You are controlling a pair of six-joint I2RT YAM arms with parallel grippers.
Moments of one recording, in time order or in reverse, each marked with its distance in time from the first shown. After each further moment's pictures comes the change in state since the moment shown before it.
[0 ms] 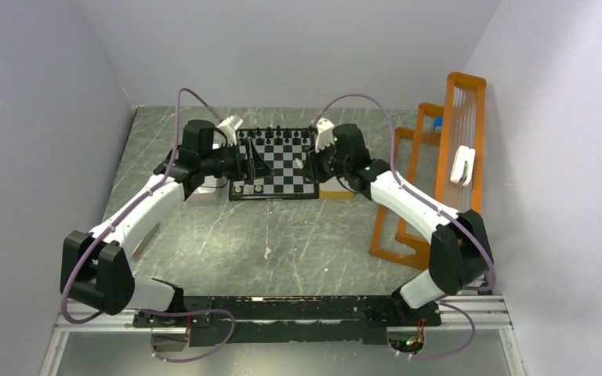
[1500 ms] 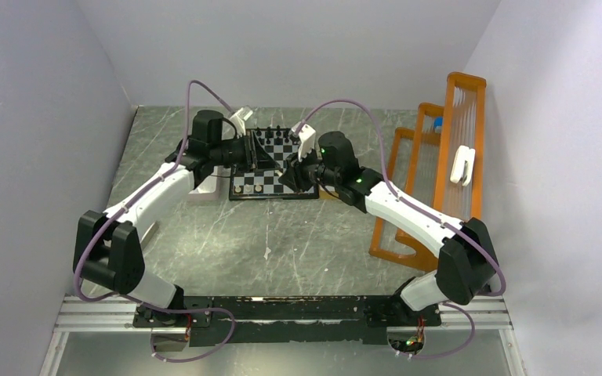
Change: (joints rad) left arm -0.013 0.142 0.070 0.136 0.179 -0.142; right arm 0.186 -0.085 -0.038 0.122 -0.046 -0.010
